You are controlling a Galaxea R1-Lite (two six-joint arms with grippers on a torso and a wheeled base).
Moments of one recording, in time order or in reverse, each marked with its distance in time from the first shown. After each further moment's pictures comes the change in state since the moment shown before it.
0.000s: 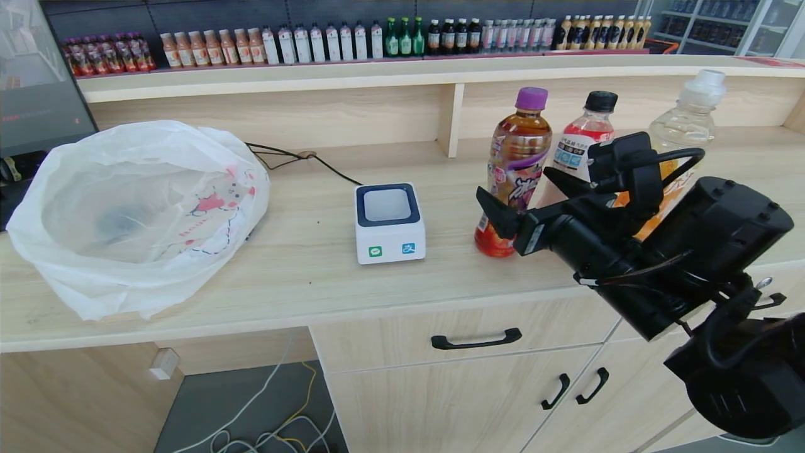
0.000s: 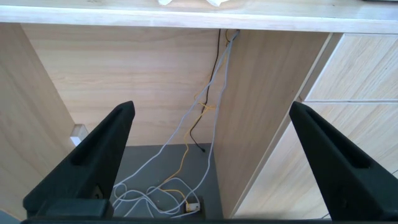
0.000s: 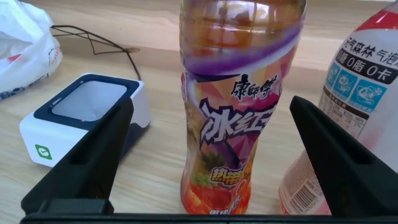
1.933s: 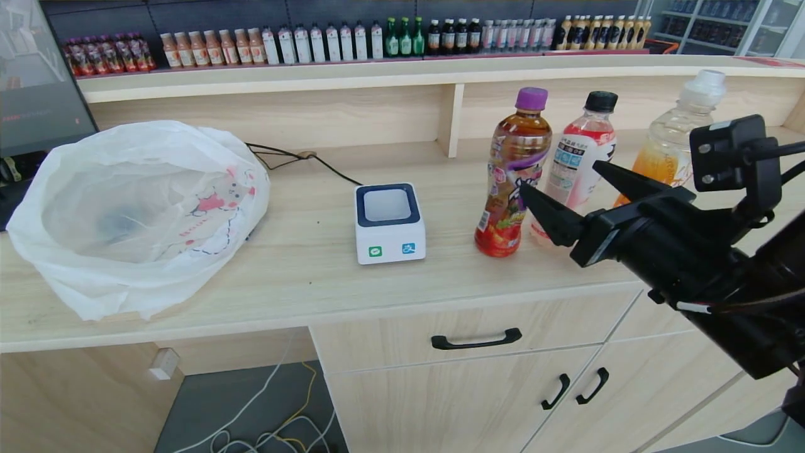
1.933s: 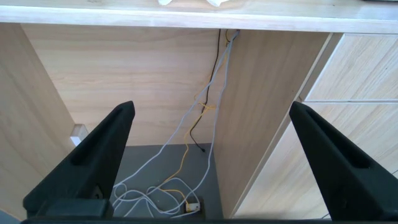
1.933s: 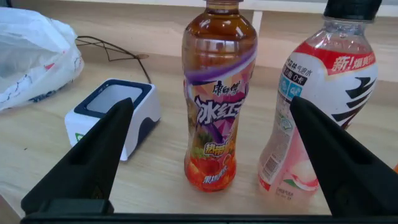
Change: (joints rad) left arm 0.000 0.000 0.000 0.000 0.000 0.000; right arm 0.016 -0.229 0.149 0.075 -0.004 0.019
